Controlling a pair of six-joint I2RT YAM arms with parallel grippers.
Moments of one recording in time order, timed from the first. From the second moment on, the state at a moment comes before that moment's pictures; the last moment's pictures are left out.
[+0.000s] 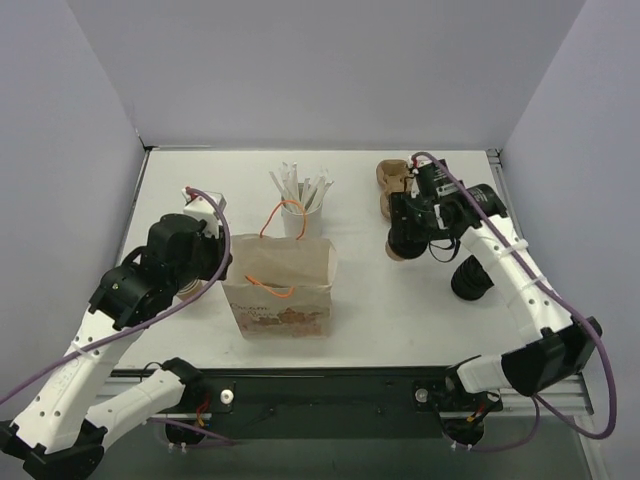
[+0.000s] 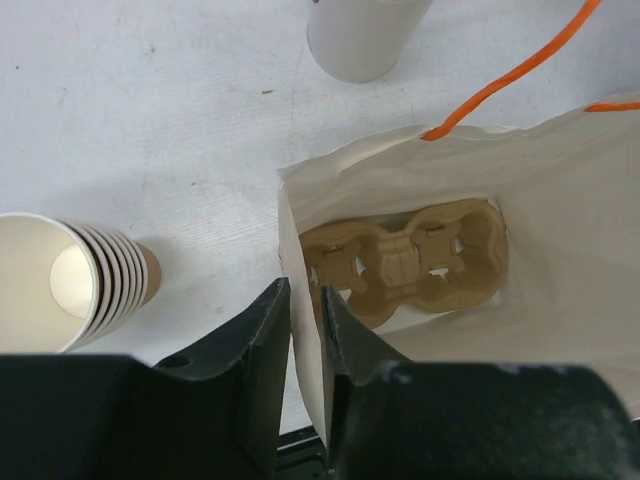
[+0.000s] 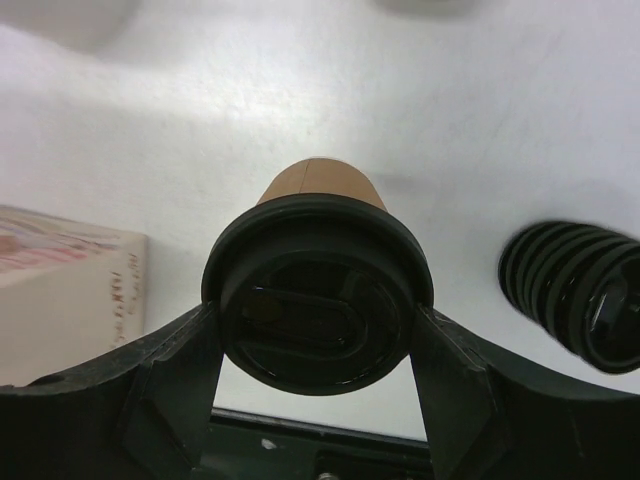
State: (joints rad) left arm -0.55 0.87 1.19 -0.95 -0.18 -0.28; right arm 0.40 1.40 1.39 -1.06 0.12 0.23
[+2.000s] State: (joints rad) left arm -0.55 0.73 0.87 -0.32 -0.03 -0.46; right arm 1.37 1.50 1.84 -1.06 0.51 -0.20
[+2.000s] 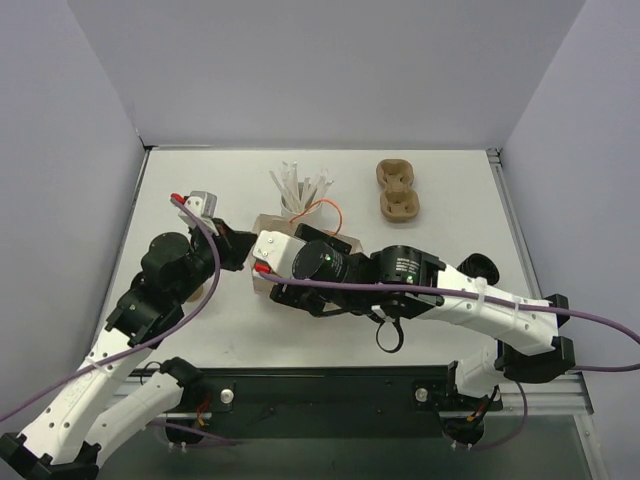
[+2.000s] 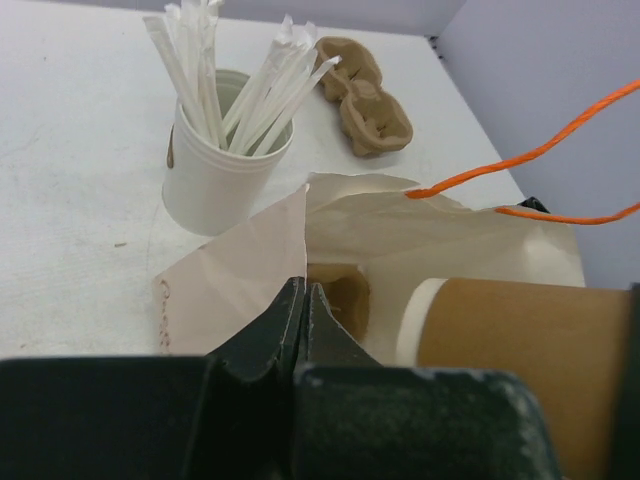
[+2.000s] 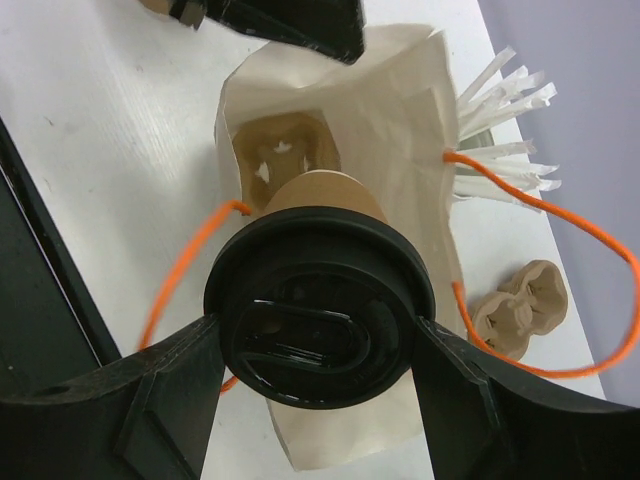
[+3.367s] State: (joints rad) left arm -0.55 0.43 0.50 -0.03 0.20 -0.33; right arm 1.20 1.37 1.21 -0.59 0.41 -0.58
